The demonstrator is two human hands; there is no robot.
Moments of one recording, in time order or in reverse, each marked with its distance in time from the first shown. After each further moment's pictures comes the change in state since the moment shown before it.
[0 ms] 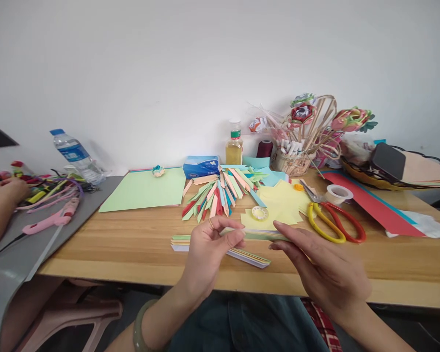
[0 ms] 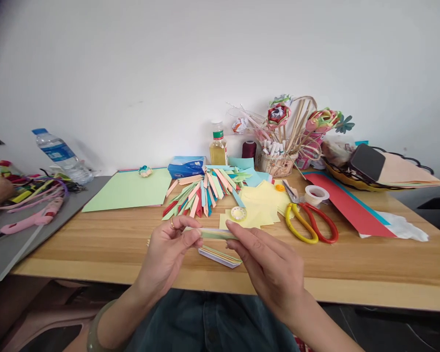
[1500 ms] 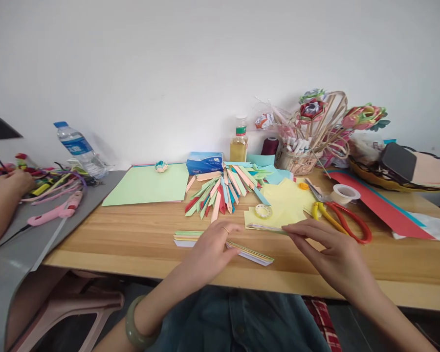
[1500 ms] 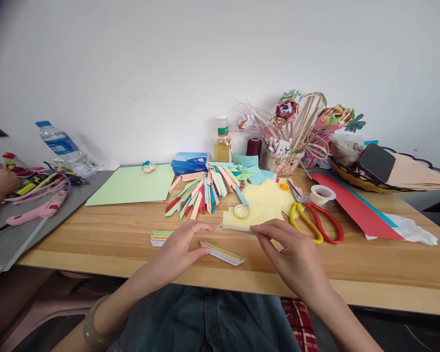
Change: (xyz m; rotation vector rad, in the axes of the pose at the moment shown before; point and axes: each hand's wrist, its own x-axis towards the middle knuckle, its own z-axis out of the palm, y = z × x) left_hand 0.014 -0.018 -0.041 1.058 -0.349 0.287; right_hand -0.023 0.043 -0.006 0.023 -0.249 0.319
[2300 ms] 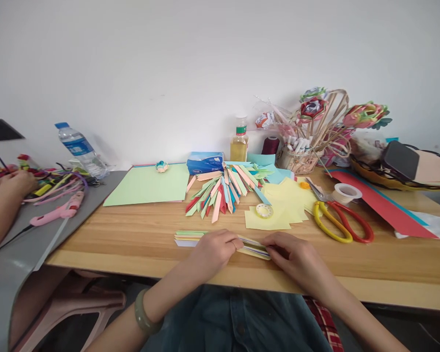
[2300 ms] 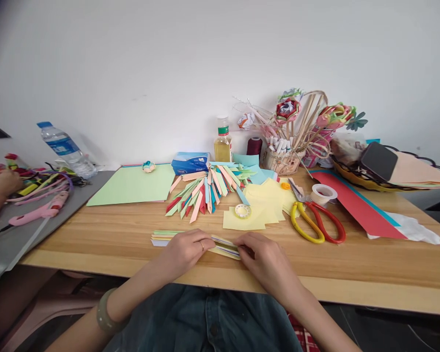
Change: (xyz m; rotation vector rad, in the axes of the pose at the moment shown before) left_hand 0.004 -0.031 0.017 0.537 0.041 0.539; right_hand -0.009 0.003 0.039 0.021 -0.337 0.179
